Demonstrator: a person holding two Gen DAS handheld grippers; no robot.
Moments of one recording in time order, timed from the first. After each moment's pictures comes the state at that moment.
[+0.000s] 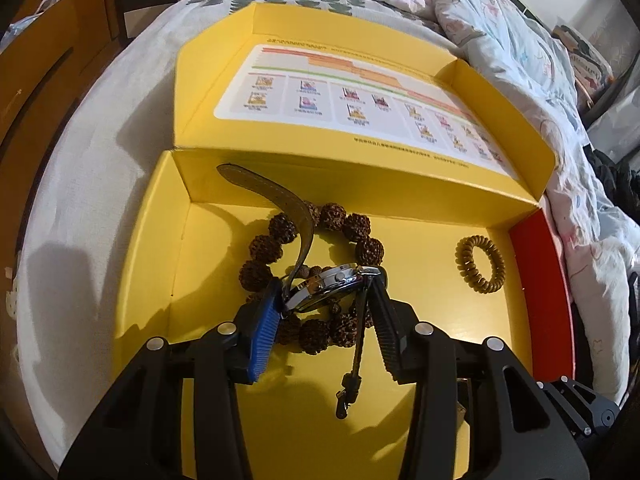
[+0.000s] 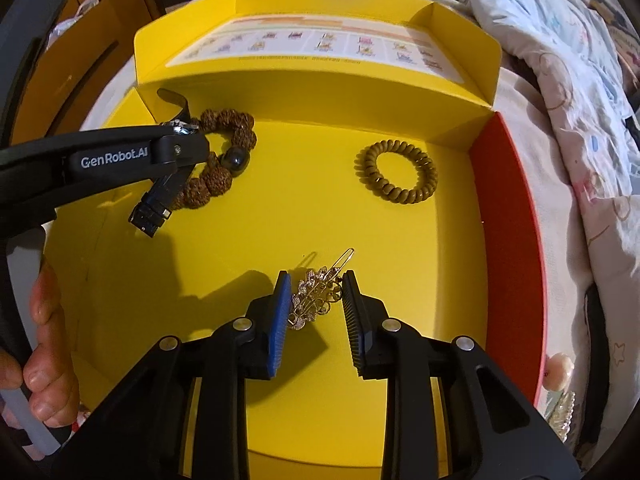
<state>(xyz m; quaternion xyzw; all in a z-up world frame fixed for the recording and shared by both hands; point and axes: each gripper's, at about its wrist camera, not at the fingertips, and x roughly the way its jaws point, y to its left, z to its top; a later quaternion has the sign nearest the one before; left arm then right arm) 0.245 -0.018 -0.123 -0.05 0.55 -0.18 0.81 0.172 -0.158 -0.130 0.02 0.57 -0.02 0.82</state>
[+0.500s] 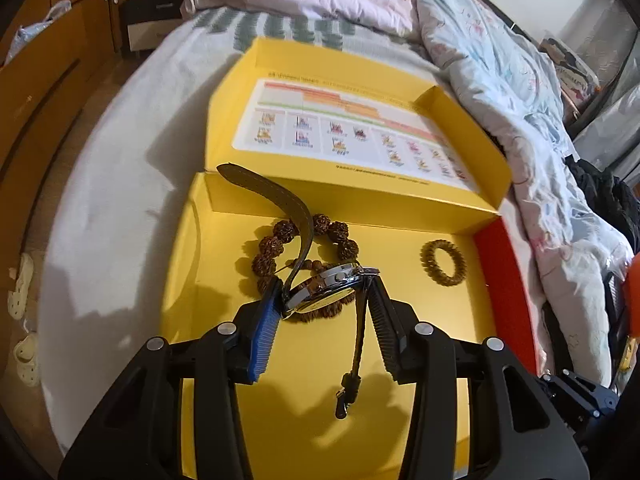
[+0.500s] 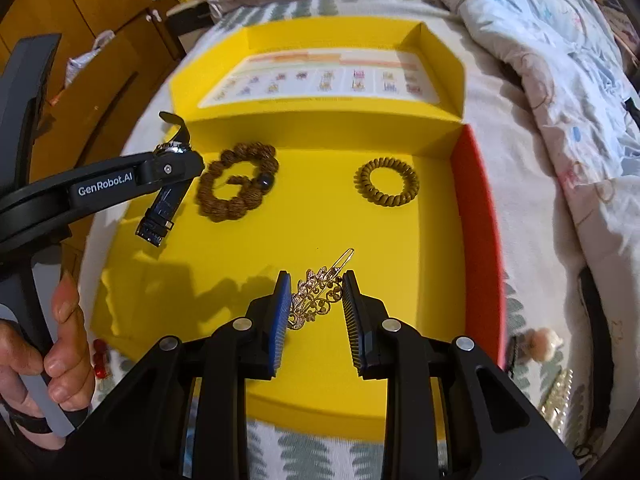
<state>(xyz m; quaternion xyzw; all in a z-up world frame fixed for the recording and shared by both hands) 0.213 -0.001 -0.072 -0.05 0.52 -0.19 0.83 0.137 -0.170 -0.072 0.07 0.54 0.00 0.84</state>
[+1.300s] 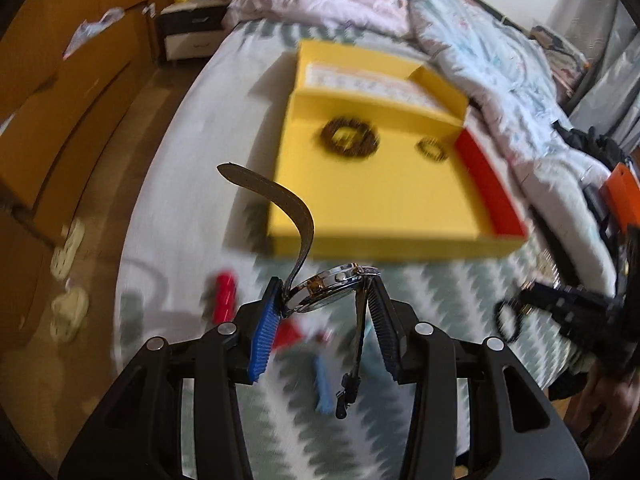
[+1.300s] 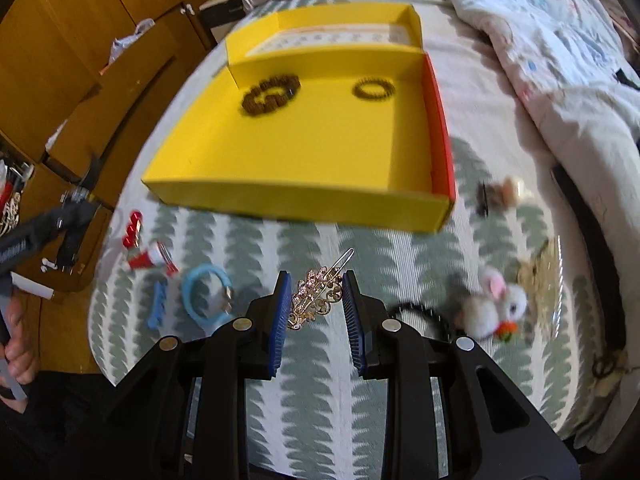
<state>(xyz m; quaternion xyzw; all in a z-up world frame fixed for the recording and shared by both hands) 0.016 0.085 -0.048 -0.02 0.51 -0.15 0.84 -0.028 -0.181 -0.068 0.08 0.54 0.05 0.84</state>
